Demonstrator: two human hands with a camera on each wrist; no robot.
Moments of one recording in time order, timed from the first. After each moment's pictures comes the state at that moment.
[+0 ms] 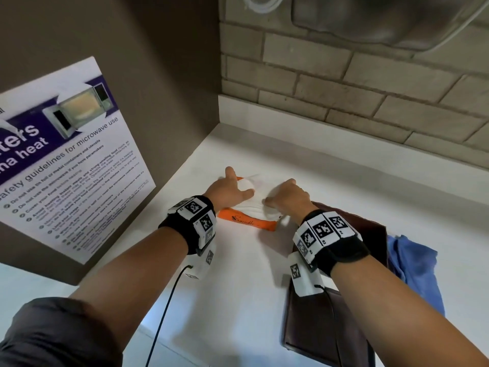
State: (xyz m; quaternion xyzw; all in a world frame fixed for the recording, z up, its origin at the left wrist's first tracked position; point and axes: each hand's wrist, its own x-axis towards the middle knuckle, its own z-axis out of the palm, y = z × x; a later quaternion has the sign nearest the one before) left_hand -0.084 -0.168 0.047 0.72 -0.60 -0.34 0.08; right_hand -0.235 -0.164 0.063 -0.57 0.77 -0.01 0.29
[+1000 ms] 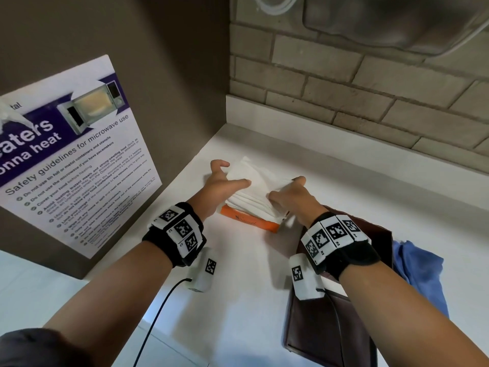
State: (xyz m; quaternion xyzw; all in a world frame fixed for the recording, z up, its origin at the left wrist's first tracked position) left_hand -0.068 -0.147 0.062 0.67 -0.39 -0.52 0.36; right_hand -0.236 -0.156 0.079 -0.52 0.76 -0.08 0.39
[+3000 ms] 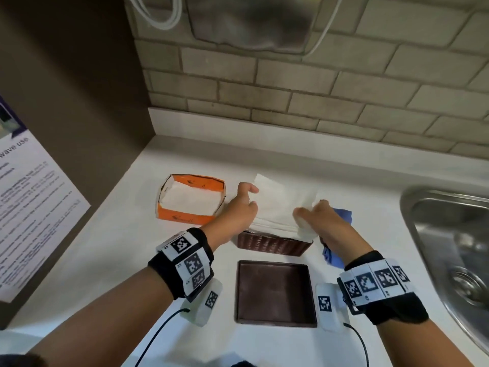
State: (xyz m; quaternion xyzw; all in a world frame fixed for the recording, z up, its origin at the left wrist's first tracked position) left_hand -0.221 -0.077 0.090 0.57 -0.63 -0.50 0.20; right_hand -0.403 -0.037 0.100 -0.37 0.78 -0.28 0.43
